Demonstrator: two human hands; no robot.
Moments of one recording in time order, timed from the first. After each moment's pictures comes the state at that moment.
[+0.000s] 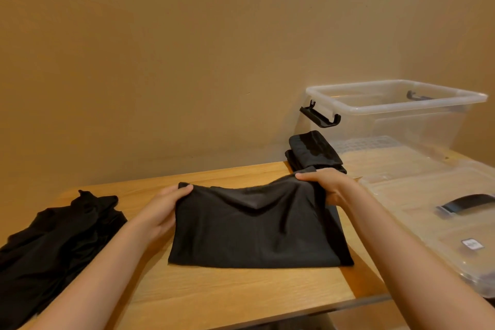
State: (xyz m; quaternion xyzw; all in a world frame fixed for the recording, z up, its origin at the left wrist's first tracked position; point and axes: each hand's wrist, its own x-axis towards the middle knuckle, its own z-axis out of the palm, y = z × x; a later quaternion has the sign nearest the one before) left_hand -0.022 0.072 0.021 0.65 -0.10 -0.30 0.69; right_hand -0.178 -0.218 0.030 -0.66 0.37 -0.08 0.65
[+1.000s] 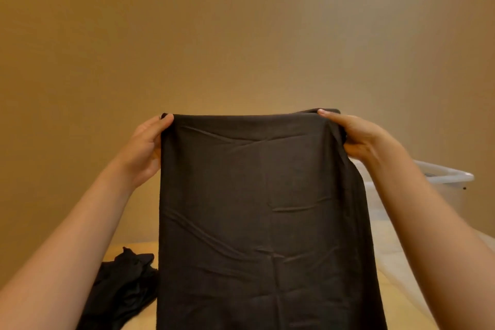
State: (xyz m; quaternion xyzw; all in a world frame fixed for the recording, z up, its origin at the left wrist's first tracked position) left_hand -0.073 0.146 0.257 0.53 -0.39 -0.04 0.75; right_hand -0.235 -0.170 0.268 -0.60 0.05 -0.27 0.75
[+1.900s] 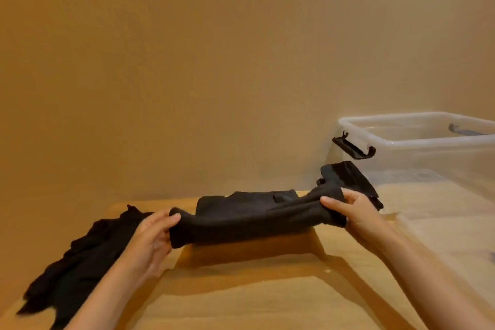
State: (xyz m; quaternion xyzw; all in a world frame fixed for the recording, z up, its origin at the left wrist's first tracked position) left_hand -0.059 0.161 0.051 0.63 -0.17 -0.16 0.74; right_hand -0.207 -0.166 0.052 -0.71 0.10 -0.19 0.67
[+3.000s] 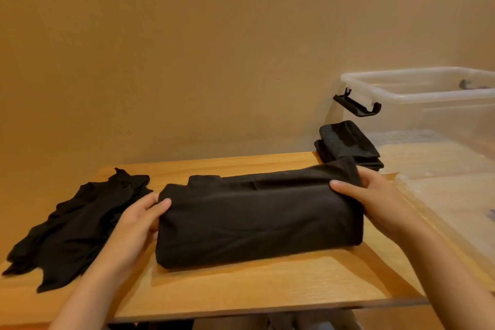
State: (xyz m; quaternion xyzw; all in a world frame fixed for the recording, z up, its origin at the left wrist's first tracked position) left_hand -0.086 0.169 0.019 0.72 -0.14 -0.14 0.66; right_hand -0.237 -0.164 0.024 -0.74 0.15 -0.18 0.63
